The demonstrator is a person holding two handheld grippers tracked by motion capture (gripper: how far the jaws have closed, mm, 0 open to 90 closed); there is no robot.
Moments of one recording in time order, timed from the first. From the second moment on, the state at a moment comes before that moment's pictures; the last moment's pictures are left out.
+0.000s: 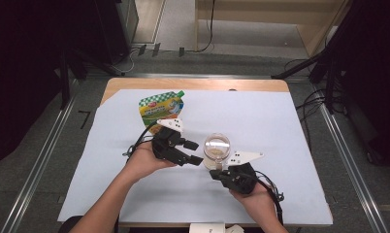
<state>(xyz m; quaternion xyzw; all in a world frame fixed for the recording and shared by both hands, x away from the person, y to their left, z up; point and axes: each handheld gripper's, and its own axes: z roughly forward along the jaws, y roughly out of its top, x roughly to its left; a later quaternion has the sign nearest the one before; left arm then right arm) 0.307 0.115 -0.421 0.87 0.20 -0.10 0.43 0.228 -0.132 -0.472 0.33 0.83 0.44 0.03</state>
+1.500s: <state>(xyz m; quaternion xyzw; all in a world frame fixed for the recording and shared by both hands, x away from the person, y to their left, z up) 0.307 0.098 -0.426 0.88 0.21 -0.07 0.42 0.280 -0.216 -0.477 0.45 0.78 0.42 0.10</state>
